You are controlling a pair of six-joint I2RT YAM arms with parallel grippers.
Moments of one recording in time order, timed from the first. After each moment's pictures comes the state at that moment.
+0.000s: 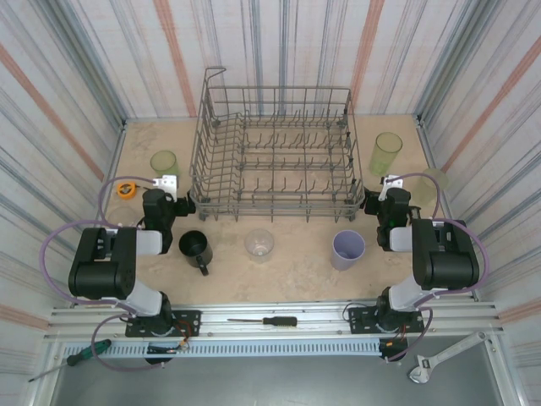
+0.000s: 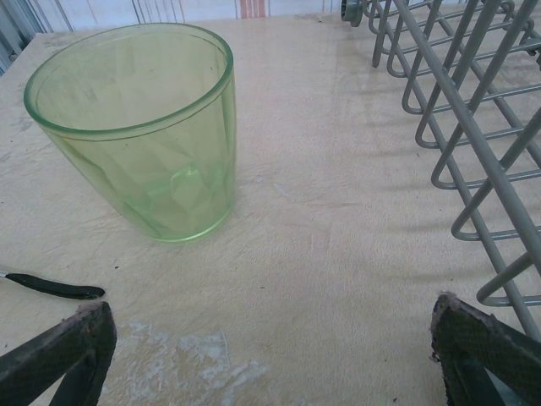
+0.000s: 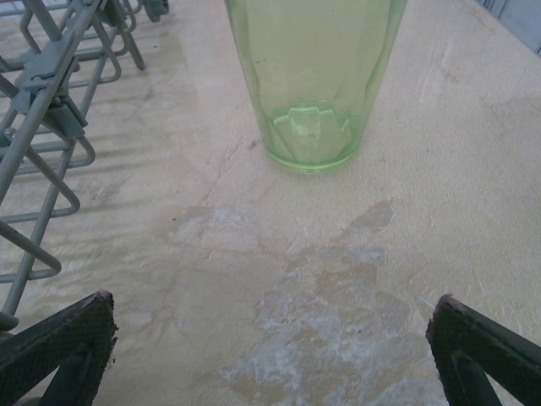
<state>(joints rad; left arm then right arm) -0.01 1.52 0.39 0.71 0.00 0.06 -0.04 1.55 0.38 0.74 0.05 0.09</state>
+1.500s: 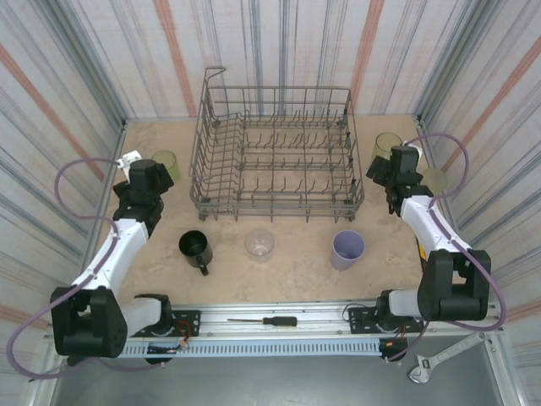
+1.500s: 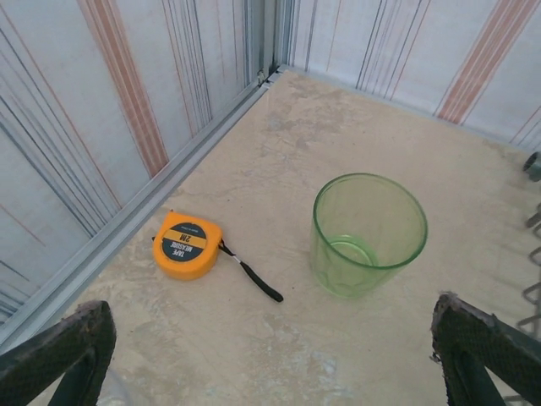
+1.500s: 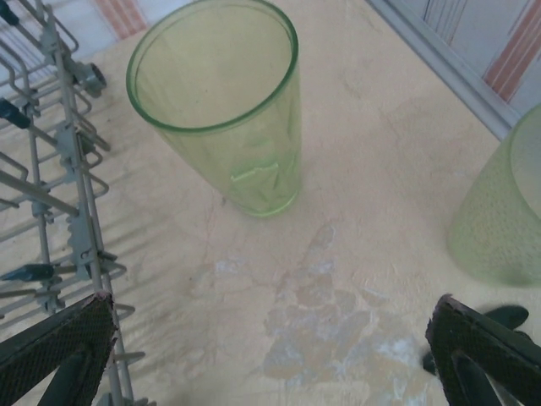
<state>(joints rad) -0.06 1.12 0.84 -0.27 -0.49 -0.35 -0.01 1.33 0.92 -0.29 0.22 0.39</state>
